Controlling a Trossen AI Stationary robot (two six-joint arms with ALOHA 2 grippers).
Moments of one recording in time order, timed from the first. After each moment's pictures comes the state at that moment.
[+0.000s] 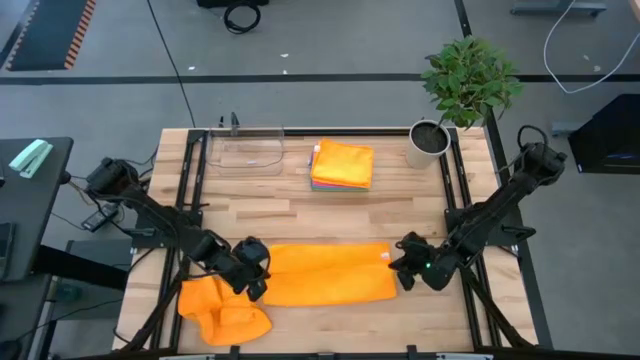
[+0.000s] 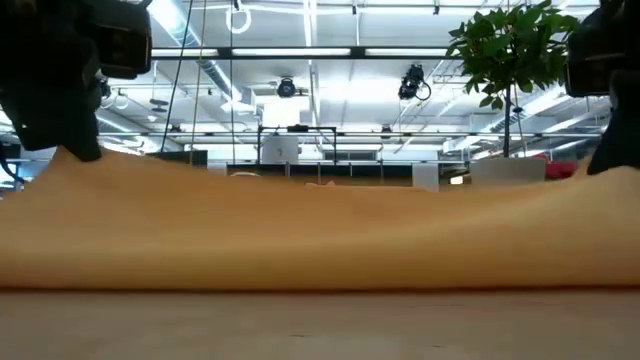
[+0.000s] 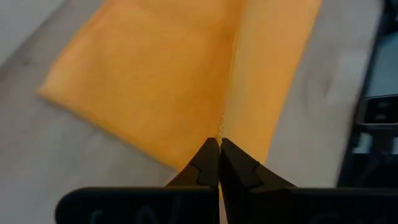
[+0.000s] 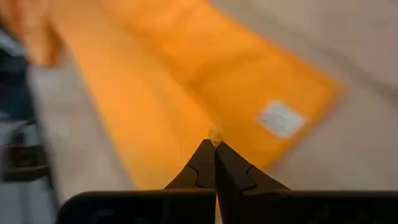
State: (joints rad) left arm -0.62 1.37 0.70 -0.26 -0.27 -1.15; right arm 0.77 1.24 0.50 -0.21 0.53 1.45
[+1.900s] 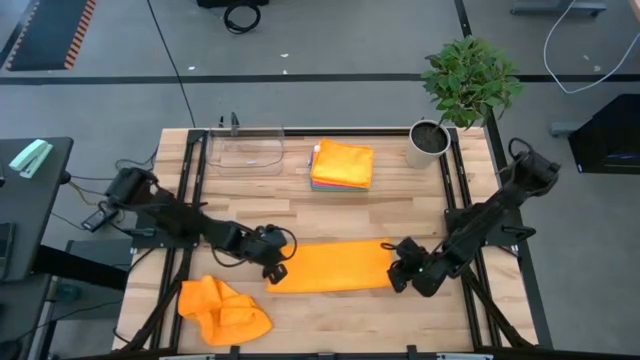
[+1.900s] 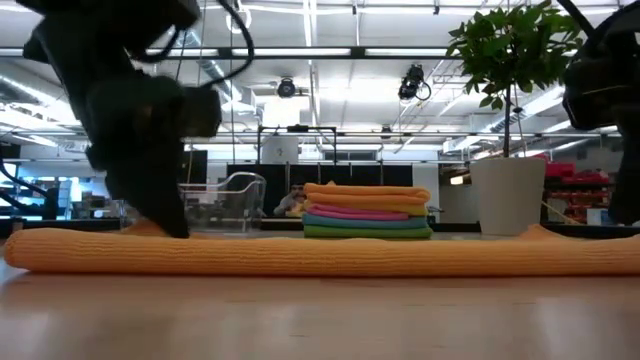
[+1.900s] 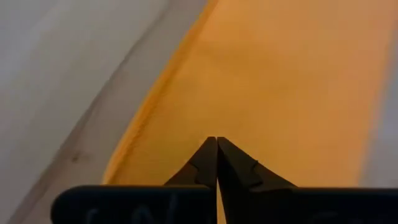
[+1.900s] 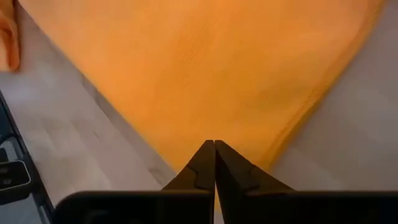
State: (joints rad) left arm -0.38 1.58 0.70 -0.12 -0.23 -0.90; right arm 0.75 1.40 0.53 -0.18 0.45 1.65
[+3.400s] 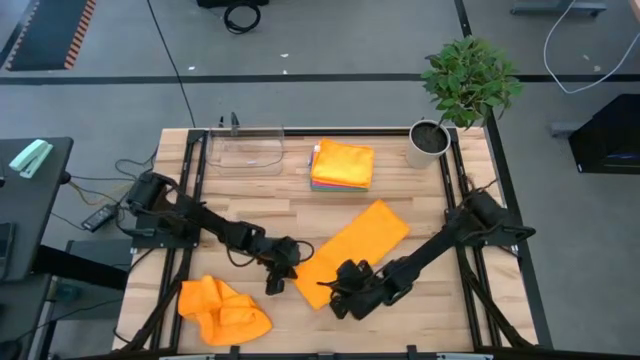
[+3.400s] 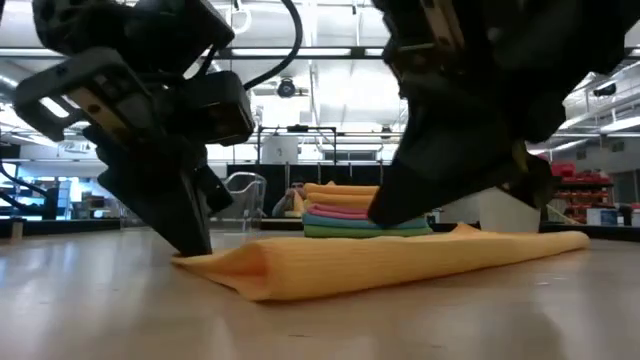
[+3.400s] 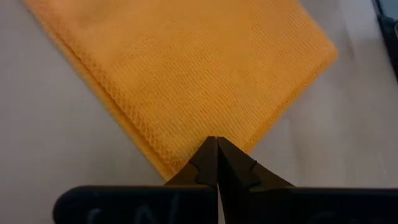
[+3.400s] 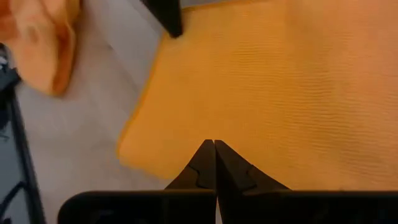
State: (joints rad) left arm -0.32 1.76 0.71 0.22 0.15 -0.38; right arm 0.58 1.98 1.16 -0.13 0.48 1.25
